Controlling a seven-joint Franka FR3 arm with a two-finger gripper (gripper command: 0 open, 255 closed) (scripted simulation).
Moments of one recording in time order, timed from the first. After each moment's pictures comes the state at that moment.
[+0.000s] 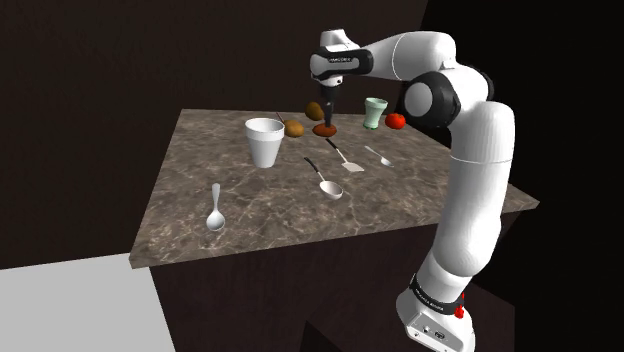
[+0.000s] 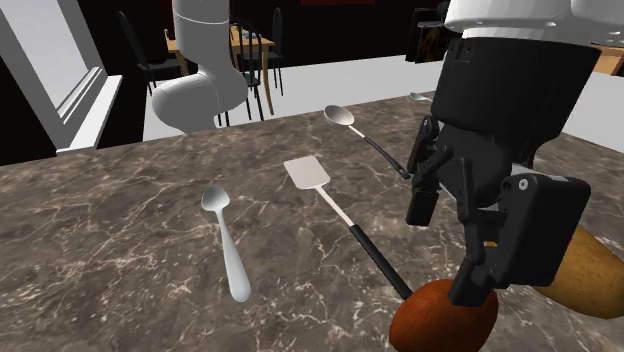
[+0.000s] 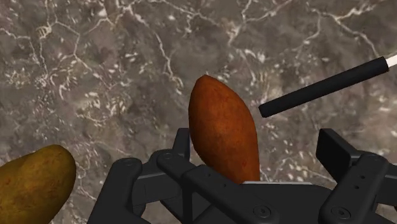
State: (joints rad) arm -0.10 0.30 -0.32 -1.46 -0.10 1.80 -0.90
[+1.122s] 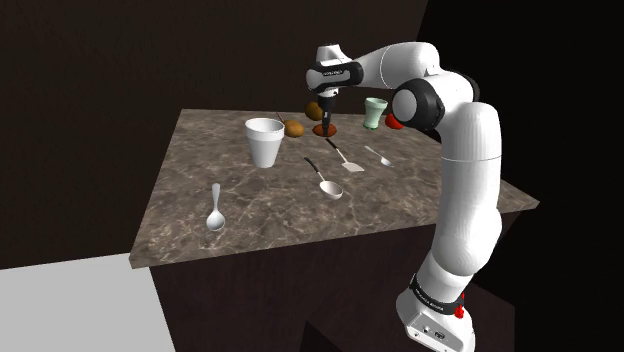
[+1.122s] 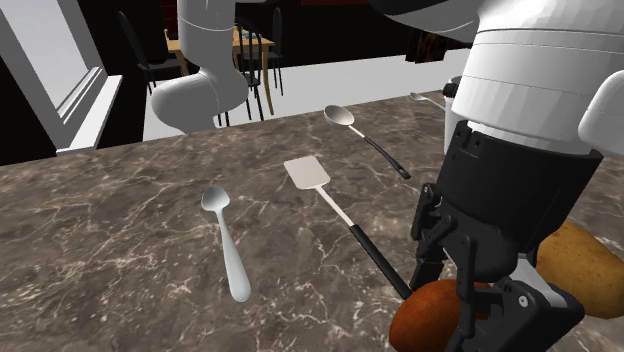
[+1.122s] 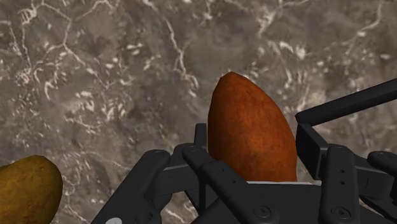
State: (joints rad) arm -0.13 0.39 -0.32 -1.45 -0.08 1.88 -0.94
